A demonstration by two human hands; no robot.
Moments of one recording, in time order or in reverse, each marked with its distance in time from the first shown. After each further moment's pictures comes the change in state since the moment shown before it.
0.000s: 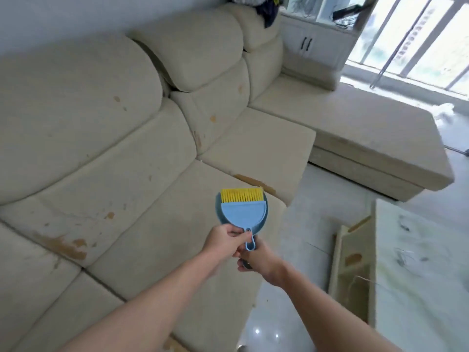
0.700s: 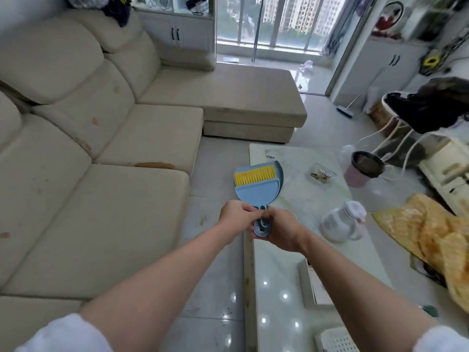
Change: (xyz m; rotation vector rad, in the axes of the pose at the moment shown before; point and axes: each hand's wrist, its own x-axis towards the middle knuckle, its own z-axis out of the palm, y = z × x) left_hand -0.275 0.025 0.342 0.270 -0.390 0.158; right_hand -0.406 0.121 -0.215 0.690 0.349 -0.008
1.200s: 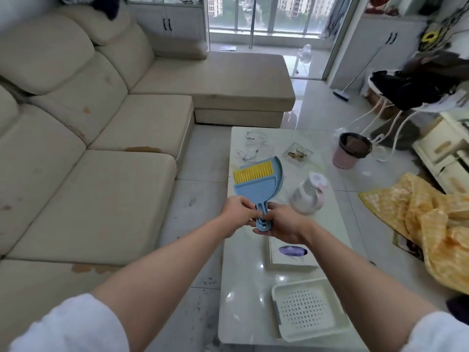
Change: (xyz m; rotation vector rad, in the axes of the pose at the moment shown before) left_hand -0.096 -0.006 0.186 -0.021 -0.018 -0.058; right_hand -0.131 0.036 -0.170 -0.103 -0.130 0.028
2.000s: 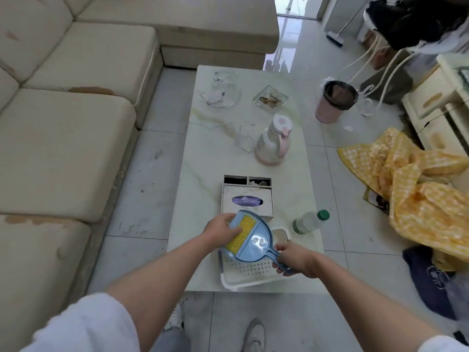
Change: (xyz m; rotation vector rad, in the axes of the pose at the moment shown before) left_hand 0.016 -0.195 0.181 0.419 -0.139 -0.170; right_hand -0.081 0.204 -0.222 -0.656 0.136 0.538
